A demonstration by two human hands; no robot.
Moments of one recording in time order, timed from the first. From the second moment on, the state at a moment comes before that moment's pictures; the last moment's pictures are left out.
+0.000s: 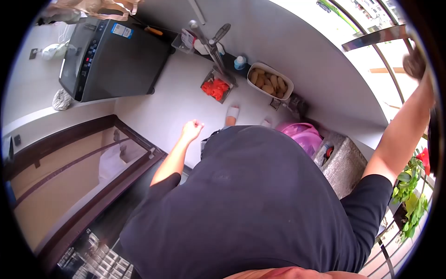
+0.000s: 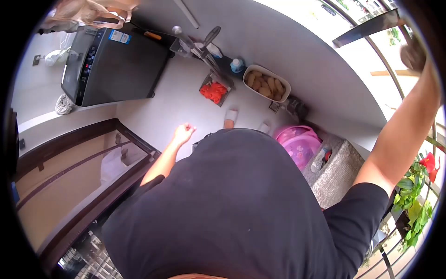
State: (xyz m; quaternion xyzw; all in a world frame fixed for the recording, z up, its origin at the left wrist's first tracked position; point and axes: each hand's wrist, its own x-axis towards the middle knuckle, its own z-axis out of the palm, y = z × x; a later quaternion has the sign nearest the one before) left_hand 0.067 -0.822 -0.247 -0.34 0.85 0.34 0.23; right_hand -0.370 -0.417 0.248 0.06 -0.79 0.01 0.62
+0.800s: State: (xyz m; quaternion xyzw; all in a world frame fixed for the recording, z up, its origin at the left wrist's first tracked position) left_hand 0.045 -0.842 -0.329 -0.46 0.64 0.56 0.26; right_hand -0.380 -0.375 0.253 0.00 -0.79 -0.14 0.59
